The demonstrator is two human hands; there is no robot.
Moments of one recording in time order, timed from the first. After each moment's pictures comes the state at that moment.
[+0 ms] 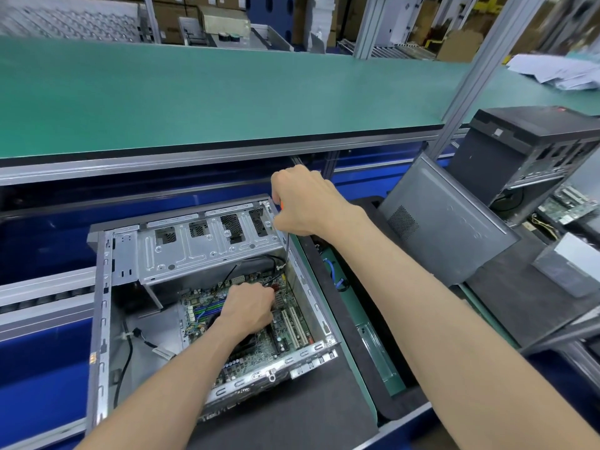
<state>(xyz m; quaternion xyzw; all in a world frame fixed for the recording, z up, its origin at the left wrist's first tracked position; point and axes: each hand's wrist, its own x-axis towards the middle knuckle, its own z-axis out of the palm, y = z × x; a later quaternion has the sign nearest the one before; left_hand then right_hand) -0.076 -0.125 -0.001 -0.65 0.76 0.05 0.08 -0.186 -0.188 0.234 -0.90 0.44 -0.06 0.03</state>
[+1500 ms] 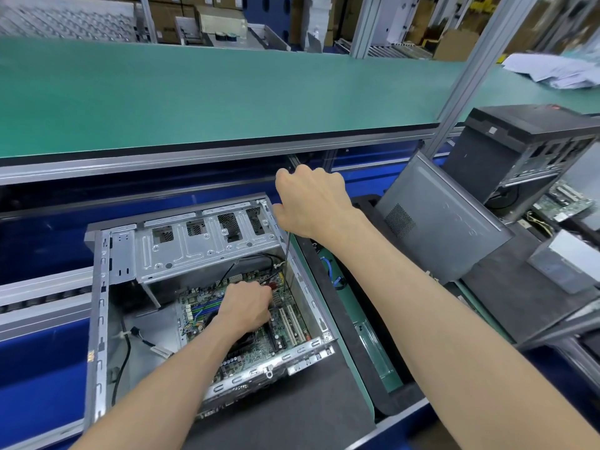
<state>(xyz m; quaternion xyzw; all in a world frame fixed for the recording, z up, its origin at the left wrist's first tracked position) -0.077 -0.126 -0.005 -0.64 0.76 0.04 0.07 -0.194 -0.181 0.228 -0.88 0.46 -0.07 -0.12</state>
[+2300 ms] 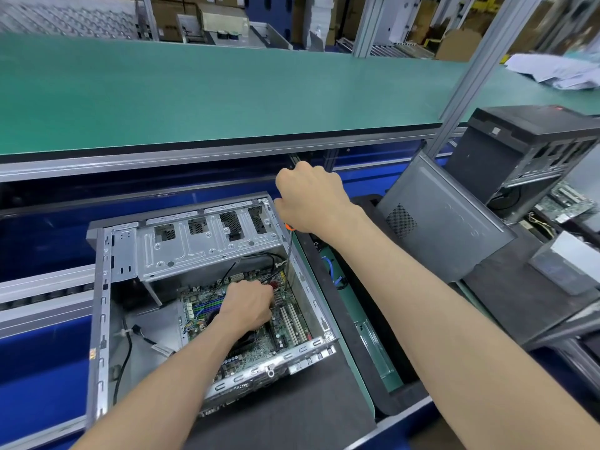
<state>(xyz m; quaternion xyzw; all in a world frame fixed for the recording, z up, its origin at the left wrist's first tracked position) -0.077 -0.124 -0.002 -0.64 0.76 0.04 0.08 -0.189 -0.187 0.229 -0.88 0.47 -0.05 -0.08</state>
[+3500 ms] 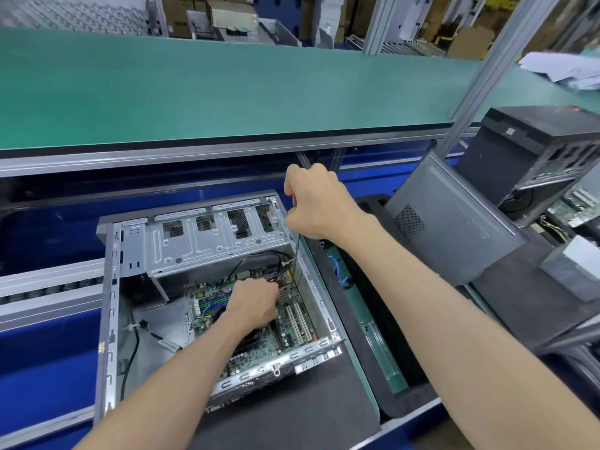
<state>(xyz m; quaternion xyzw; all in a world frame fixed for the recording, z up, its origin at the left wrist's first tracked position) -0.077 -0.124 0.001 -0.66 0.75 0.08 0.08 -0.193 -0.184 0.226 -0.88 0.46 -0.11 0.05</state>
